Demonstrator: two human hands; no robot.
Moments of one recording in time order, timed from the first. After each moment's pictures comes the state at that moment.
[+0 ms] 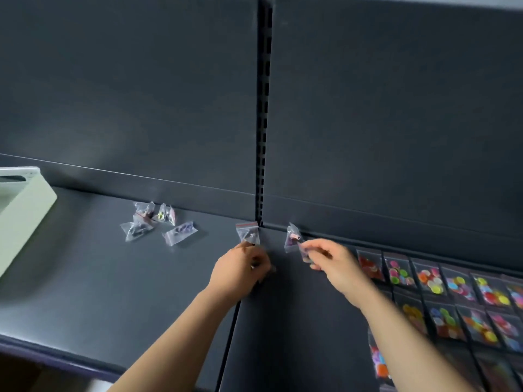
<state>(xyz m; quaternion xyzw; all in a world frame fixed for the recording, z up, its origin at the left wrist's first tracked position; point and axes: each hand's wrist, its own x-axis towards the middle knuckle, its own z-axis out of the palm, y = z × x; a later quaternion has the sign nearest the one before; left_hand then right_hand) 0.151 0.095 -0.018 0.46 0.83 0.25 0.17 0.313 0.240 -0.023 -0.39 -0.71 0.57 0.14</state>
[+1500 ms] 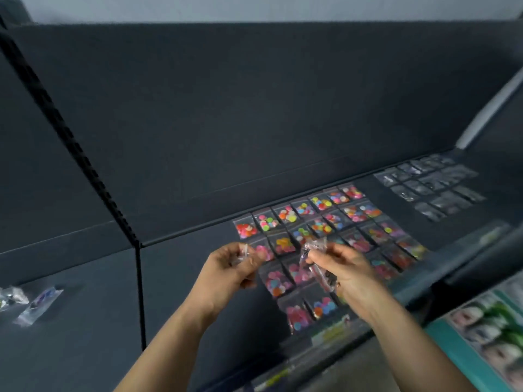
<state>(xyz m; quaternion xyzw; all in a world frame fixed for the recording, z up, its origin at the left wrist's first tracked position) 0.294 0.105 0.048 0.44 0.55 0.45 0.54 0.511 0.131 0.046 -0.54 -0.45 0.58 0.40</state>
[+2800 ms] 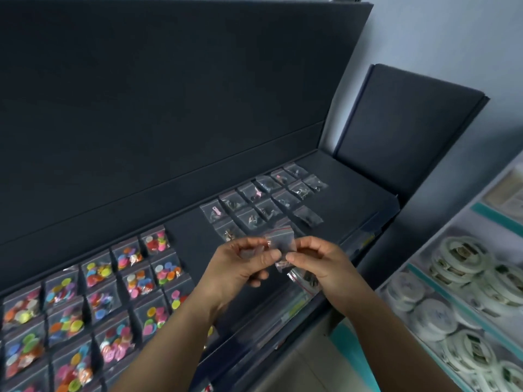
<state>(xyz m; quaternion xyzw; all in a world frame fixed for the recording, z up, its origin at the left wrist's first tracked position) 0.754 0.320 0.050 0.46 0.49 0.37 0.65 0.932 0.297 0.048 -0.53 -0.44 0.57 0.45</state>
